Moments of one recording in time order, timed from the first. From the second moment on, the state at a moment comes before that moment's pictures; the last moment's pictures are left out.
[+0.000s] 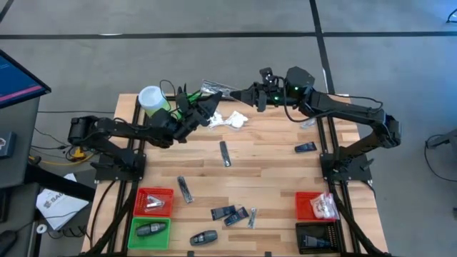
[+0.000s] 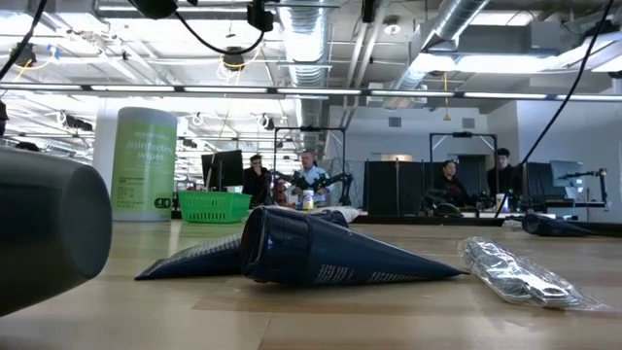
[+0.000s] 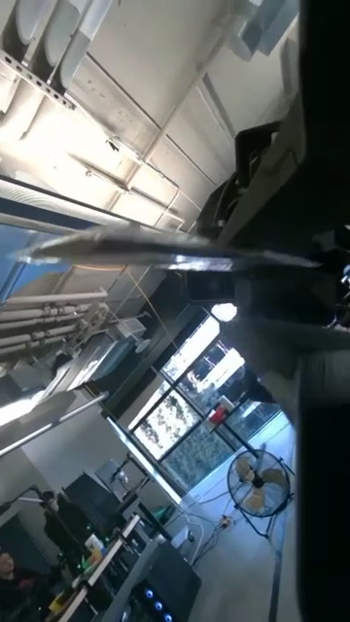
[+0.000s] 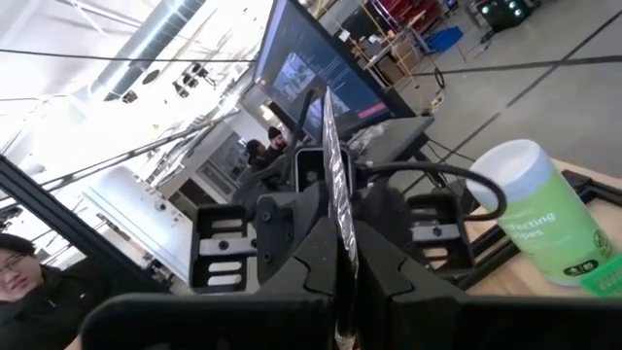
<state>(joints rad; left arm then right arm) 0.08 1.43 0.90 1.11 -0.47 -0.58 -0.32 1.41 1.33 0.16 -0.29 0.78</state>
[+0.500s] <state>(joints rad) 0.13 1.43 0.90 1.15 -0.41 -0.58 -0.34 1.42 1.34 0.16 -0.33 0.81</state>
